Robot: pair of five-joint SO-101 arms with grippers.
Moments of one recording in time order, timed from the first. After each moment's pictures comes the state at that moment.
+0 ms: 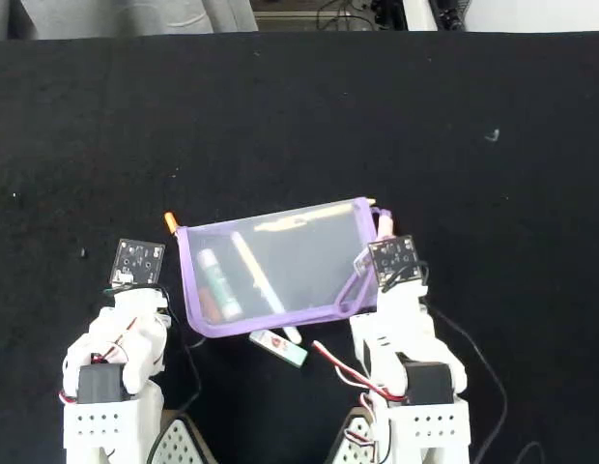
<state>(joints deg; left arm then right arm) -9.1 -104.1 96.1 72.2 -13.4 -2.2 -103.4 96.6 74.5 8.0</state>
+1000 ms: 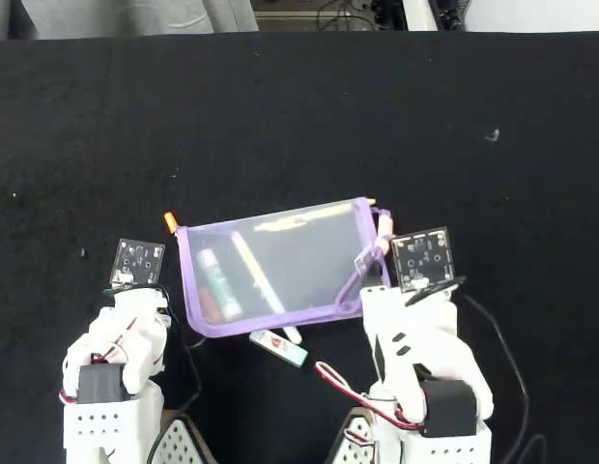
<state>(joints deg) -9.1 -104.1 96.1 72.2 -13.4 -2.1 -103.4 77.8 71.8 8.0</state>
